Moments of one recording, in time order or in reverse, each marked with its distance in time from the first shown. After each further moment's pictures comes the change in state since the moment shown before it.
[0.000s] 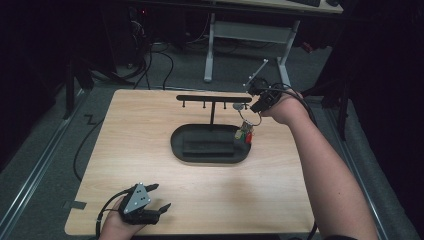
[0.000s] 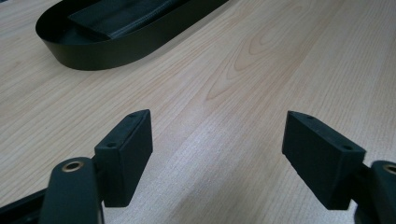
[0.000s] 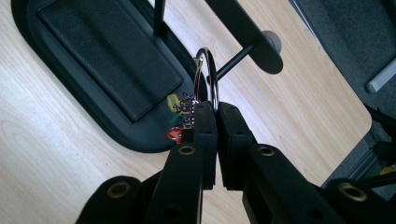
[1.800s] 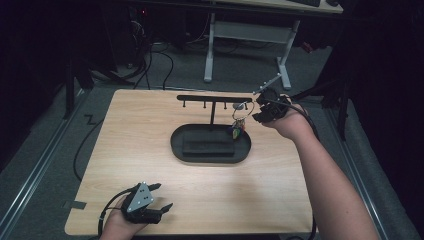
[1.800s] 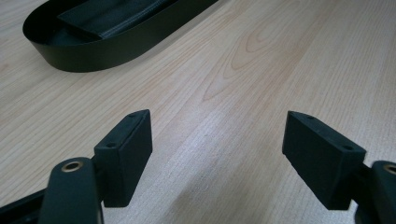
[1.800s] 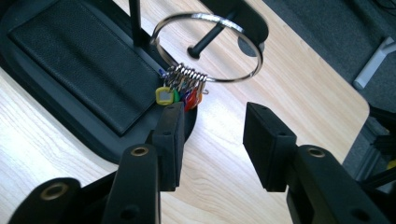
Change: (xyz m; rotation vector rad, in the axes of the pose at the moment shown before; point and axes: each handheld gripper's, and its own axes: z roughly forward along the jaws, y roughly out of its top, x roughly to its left) left arm -0.001 0.002 0.008 0.012 -0.016 0.021; right arm 0.007 -0.040 0.014 -0.119 -0.063 0.139
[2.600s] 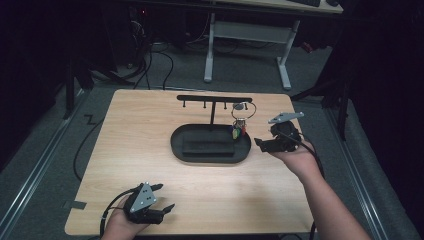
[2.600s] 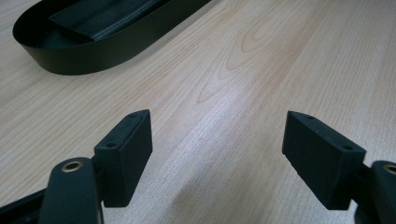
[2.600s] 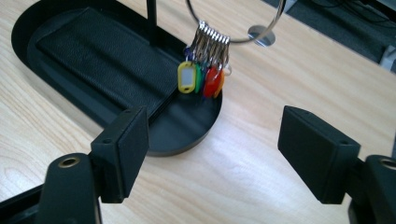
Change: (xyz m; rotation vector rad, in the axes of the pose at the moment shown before) left arm -0.003 0.002 0.003 0.010 -0.005 0.013; right arm 0.031 -0.093 0.010 -0.226 0.010 0.142
